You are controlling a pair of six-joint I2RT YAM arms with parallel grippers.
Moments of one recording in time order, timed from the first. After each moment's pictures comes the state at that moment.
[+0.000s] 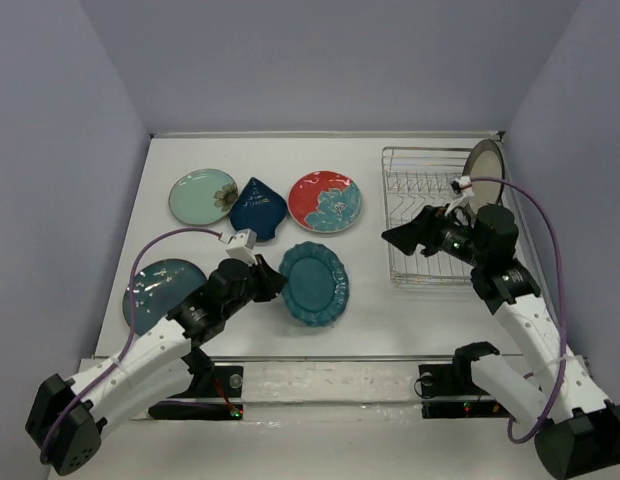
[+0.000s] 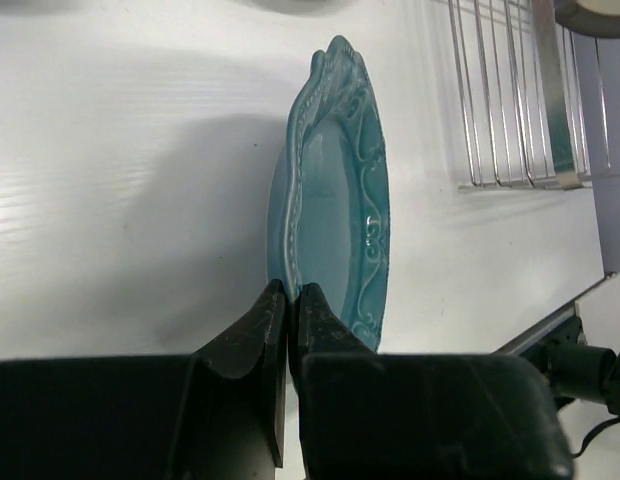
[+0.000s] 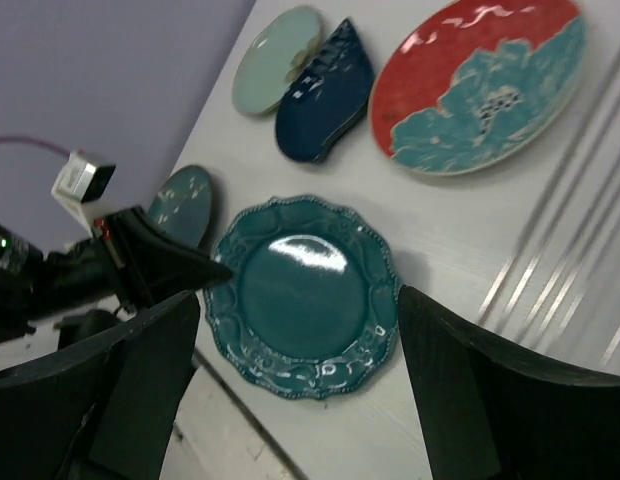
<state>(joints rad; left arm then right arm) -0.74 0.79 0.36 -0.03 -0.08 -0.79 0.15 0.79 0.72 -0.15 -0.59 0.56</state>
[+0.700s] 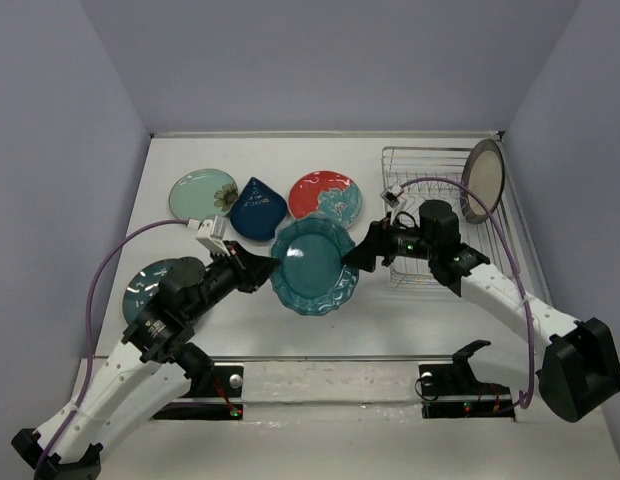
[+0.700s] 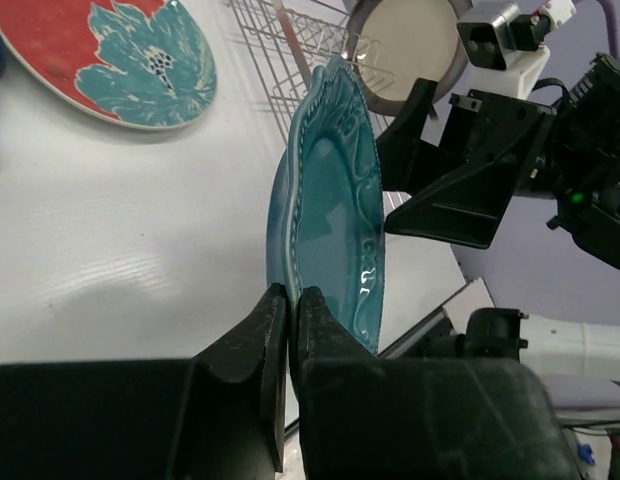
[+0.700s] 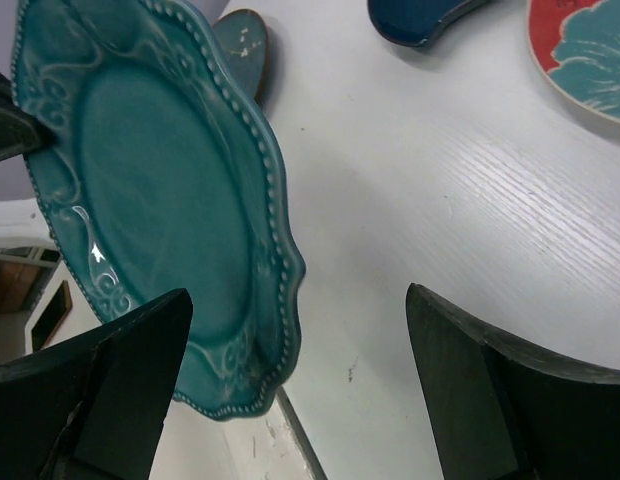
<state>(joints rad) -0.68 0.48 0.60 -0.27 0.03 -0.74 0.47 1.14 0.71 0.06 -0.69 0.47</state>
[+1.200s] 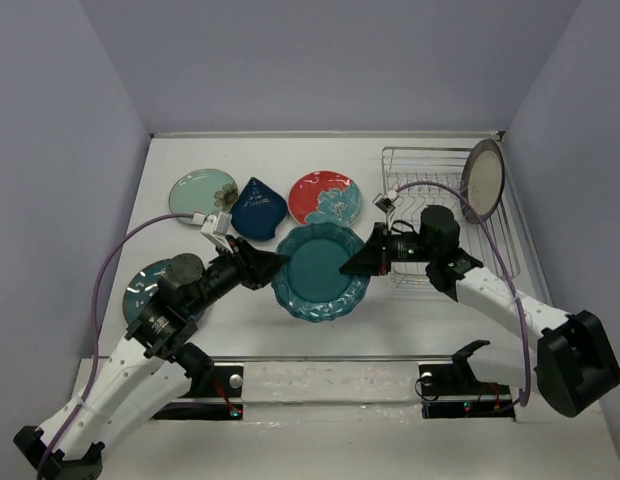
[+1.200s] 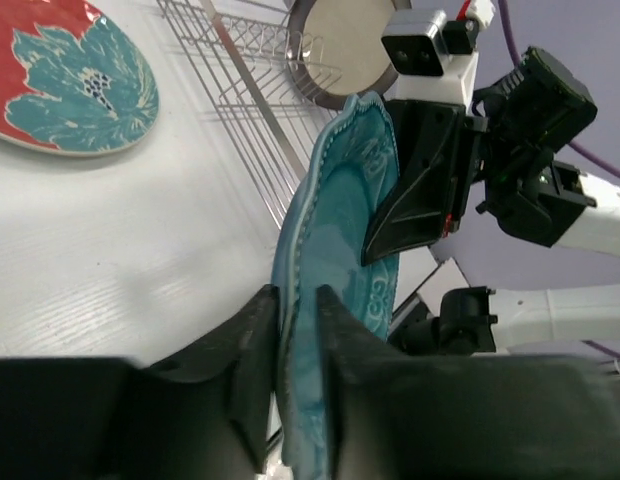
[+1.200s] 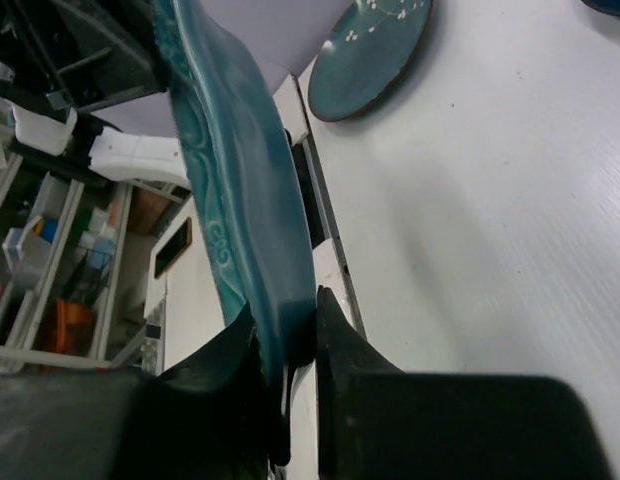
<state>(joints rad) -0.66 0.52 0.59 -0.16 0.17 -0.71 0.48 1.19 0.63 0.38 -0.98 0.68</state>
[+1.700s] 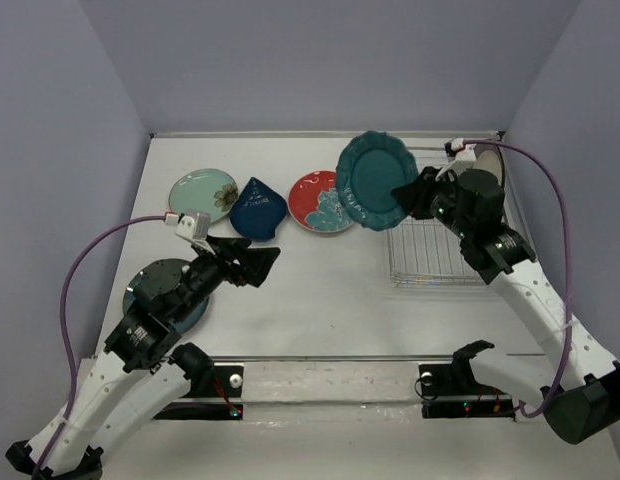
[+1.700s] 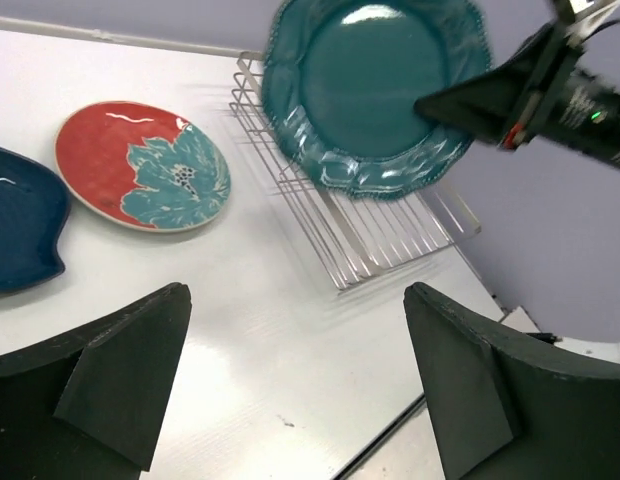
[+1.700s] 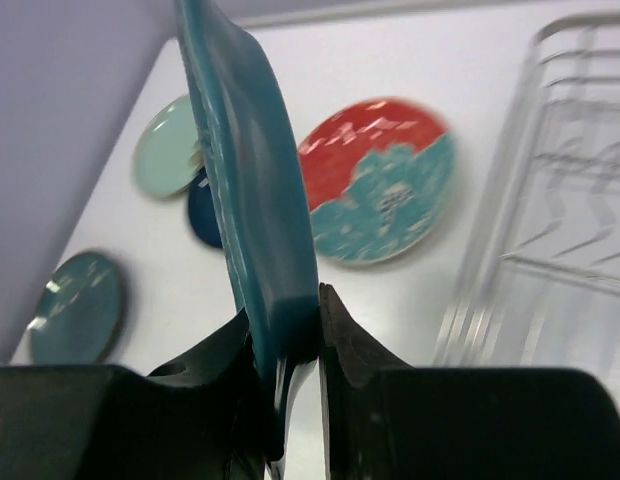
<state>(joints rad) -0.67 0.48 0.73 -0.27 0.00 -0.53 0.40 1.03 1.00 -0.20 -0.21 0.46</state>
